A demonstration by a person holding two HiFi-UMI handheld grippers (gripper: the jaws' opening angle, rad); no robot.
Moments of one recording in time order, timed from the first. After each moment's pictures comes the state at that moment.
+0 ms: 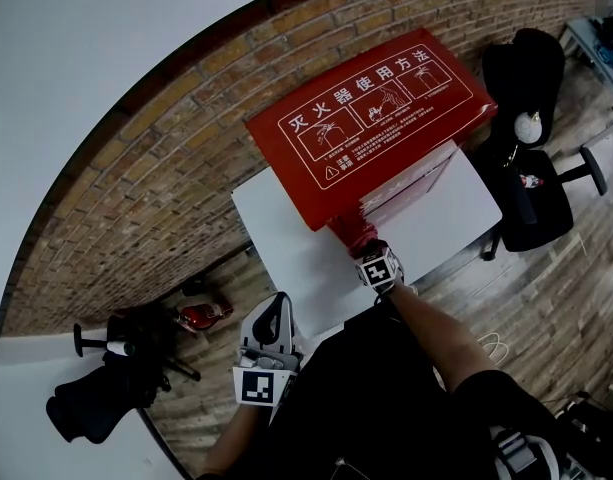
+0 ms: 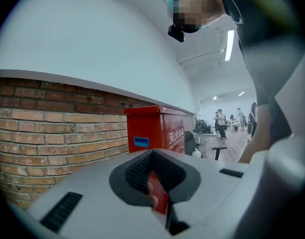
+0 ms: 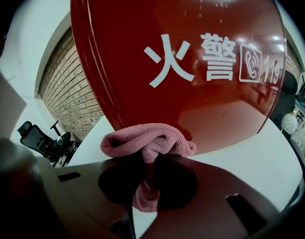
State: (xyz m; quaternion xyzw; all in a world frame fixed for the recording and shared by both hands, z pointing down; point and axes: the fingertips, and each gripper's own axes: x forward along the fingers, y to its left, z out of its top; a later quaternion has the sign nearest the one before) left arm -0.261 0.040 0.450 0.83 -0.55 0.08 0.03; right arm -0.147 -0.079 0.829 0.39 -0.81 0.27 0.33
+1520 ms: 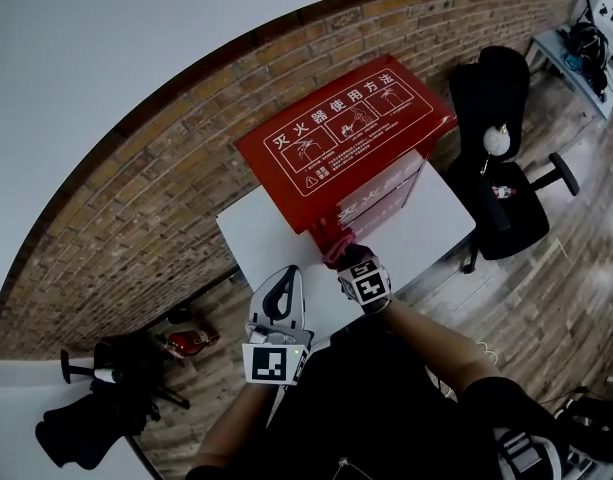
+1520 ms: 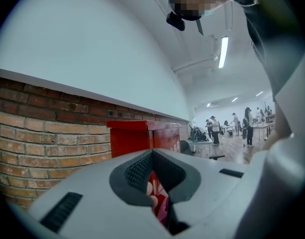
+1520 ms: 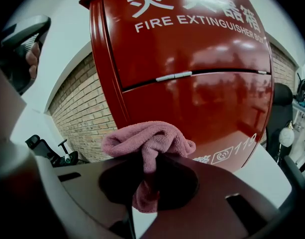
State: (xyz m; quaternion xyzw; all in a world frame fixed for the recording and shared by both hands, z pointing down) left arm -0.206 -0.008 0.410 0.85 -0.52 0.03 0.00; right arm -0.153 -0.082 0.665 0.40 -0.86 0.24 0.22
